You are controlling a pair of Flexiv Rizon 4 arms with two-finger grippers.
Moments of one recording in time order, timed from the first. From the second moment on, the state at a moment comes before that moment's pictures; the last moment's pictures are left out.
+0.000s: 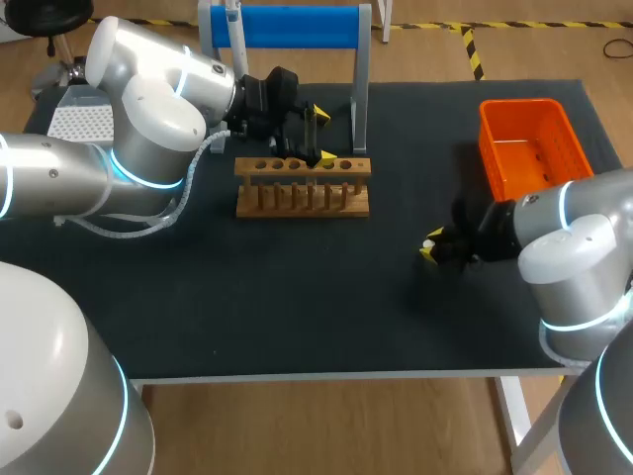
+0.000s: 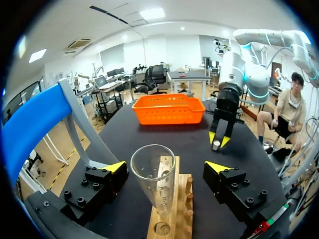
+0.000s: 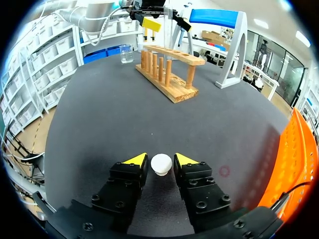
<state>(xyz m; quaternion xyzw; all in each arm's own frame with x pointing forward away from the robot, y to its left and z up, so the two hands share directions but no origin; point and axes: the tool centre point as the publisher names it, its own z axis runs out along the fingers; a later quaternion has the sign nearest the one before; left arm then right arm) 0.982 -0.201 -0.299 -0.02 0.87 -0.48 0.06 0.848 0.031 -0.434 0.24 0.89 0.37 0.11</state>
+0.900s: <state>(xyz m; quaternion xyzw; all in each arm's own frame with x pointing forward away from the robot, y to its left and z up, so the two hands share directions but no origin) 0.982 -0.201 -0.299 -0.02 0.87 -0.48 0.06 0.855 0.038 -0.407 0.22 0.89 0.38 0.12</state>
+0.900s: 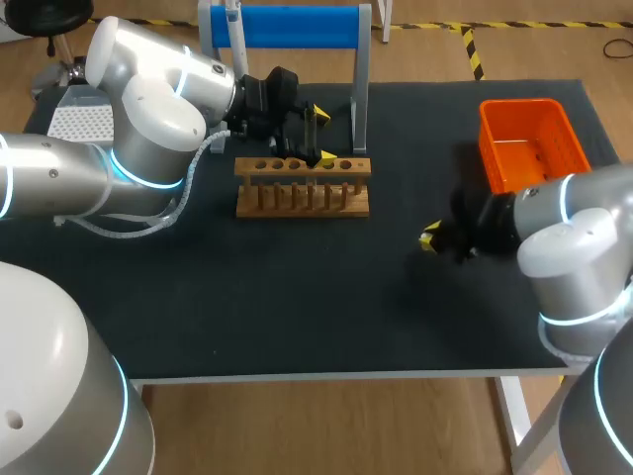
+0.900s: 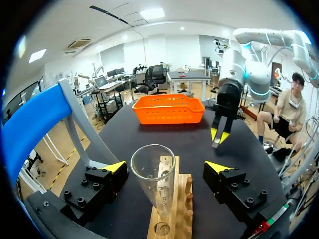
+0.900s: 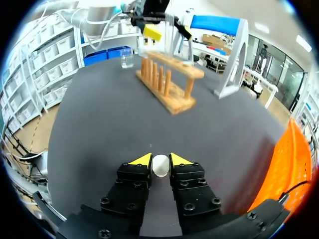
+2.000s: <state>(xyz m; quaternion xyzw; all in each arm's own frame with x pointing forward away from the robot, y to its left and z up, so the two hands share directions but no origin) 0.982 -0.201 -0.299 -0.02 0.87 -0.48 0.06 0.867 0.034 -0.292 0.15 0.91 0.37 0.10</state>
